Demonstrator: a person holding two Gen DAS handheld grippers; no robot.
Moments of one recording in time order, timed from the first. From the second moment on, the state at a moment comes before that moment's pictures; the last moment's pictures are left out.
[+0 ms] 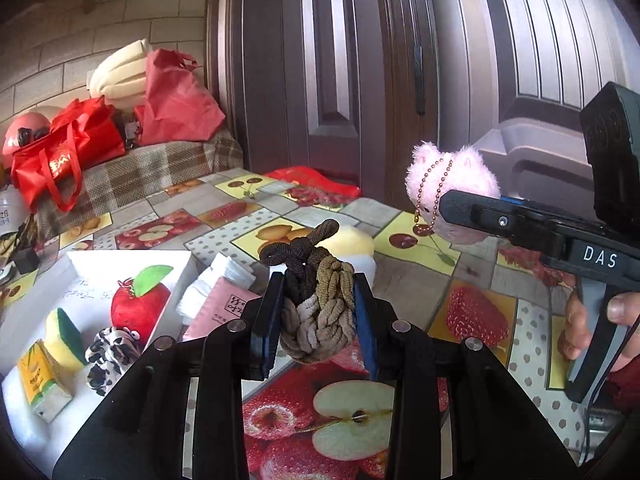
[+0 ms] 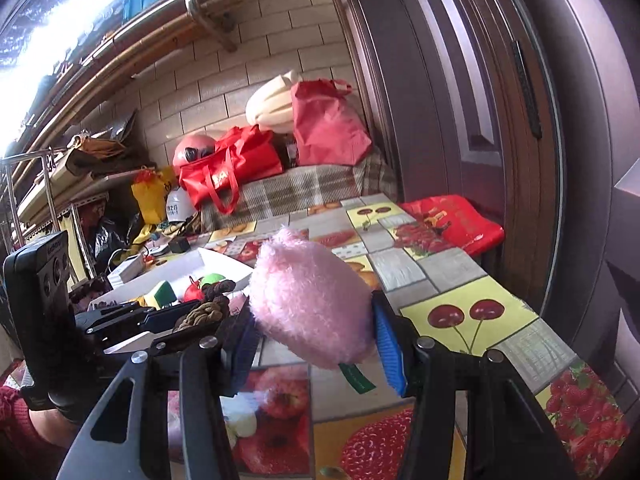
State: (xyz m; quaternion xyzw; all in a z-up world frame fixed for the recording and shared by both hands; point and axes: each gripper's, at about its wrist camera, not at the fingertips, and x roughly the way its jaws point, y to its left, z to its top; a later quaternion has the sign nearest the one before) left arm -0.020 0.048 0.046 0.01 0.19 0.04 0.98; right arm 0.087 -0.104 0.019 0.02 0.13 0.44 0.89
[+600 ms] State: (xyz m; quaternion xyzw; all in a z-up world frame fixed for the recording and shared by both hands) left arm -0.082 0.086 0.048 0.00 0.15 0.10 0.98; right arm 0.048 -0.072 0.022 -0.02 0.07 0.43 0.90
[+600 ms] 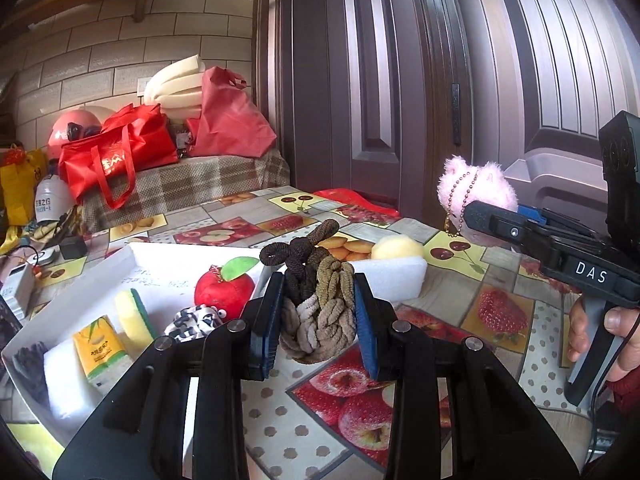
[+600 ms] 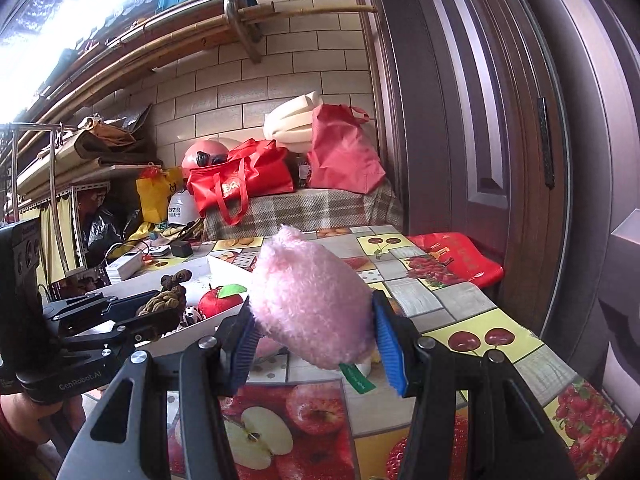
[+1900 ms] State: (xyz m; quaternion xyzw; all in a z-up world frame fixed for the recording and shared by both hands) left arm -0.139 0.159 0.046 -0.04 0.12 0.22 0.97; right arm 0.000 0.028 0.011 -0.09 0.10 0.51 0.85
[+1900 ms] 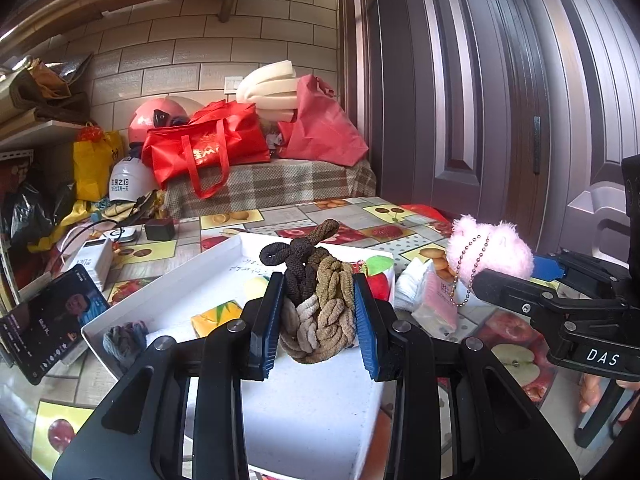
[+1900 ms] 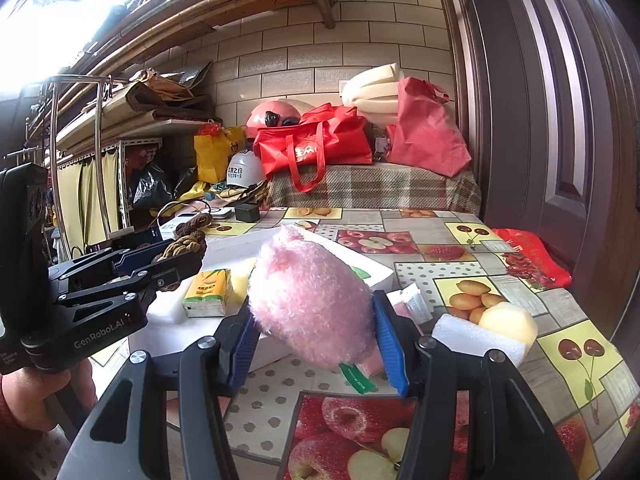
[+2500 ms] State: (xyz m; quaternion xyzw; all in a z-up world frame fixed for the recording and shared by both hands) left arm -0.139 0.207 0.042 -0.04 0.13 0.29 0.95; right arm -0.007 0.087 0.004 -0.11 0.10 0.53 0.84
